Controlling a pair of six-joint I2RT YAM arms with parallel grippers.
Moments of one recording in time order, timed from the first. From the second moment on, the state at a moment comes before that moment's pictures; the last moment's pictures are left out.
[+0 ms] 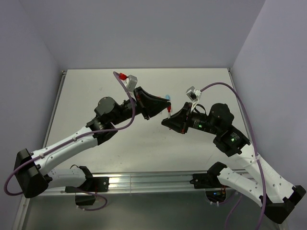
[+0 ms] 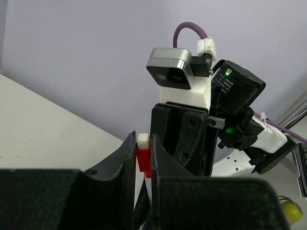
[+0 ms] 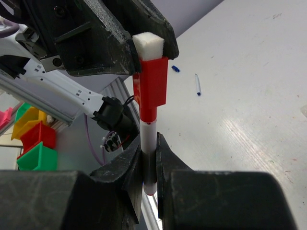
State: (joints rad) left arm -0.90 1.20 1.00 0.50 0.35 -0.61; right arm 0.63 0.76 0.88 -0.17 -0.53 0.48
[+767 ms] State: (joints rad) left arm -0.98 1.18 0.87 0.58 0.10 -0.70; right arm 0.64 0.77 0.88 -0.28 -0.46 0.45
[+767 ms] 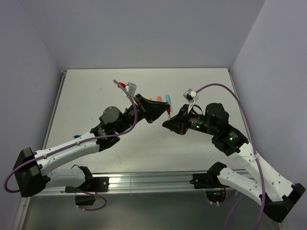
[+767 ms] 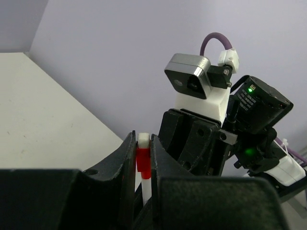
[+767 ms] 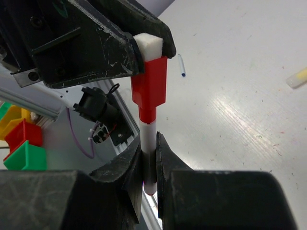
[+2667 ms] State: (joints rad) left arm -1.08 1.05 0.85 0.65 0.13 -0.65; right arm 0.65 0.76 0.89 -0.07 -0.82 0.54
